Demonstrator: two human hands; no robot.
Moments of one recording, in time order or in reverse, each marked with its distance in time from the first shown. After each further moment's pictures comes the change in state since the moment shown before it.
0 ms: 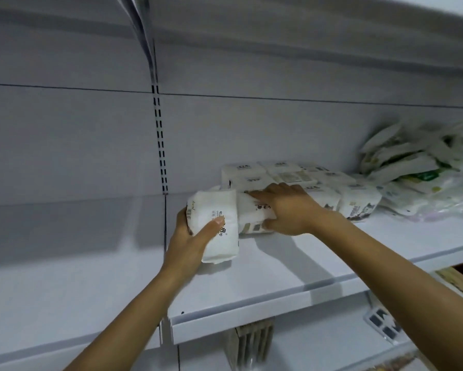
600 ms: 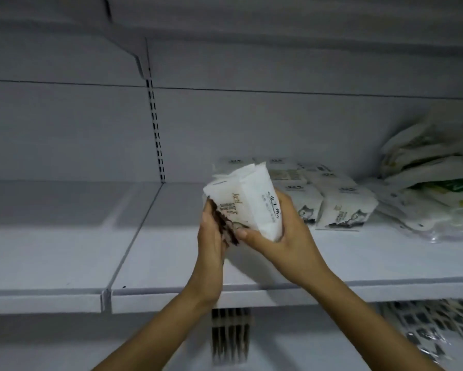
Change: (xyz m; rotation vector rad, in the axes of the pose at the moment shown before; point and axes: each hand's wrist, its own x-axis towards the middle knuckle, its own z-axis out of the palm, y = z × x) left_hand -0.065 0.018 0.142 0.138 0.062 0.371; right_hand -0.095 0.029 0.022 1.277 0.411 -0.152
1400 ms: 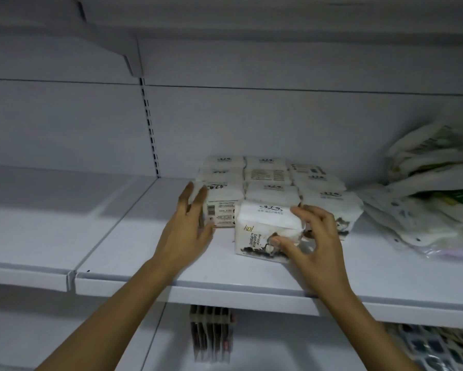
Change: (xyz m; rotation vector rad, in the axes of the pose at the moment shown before) left_hand 0.041 -0.057 0.000 1.022 0.015 0.124; right_hand -0.016 0.097 -0.085 -0.203 0.199 -0.026
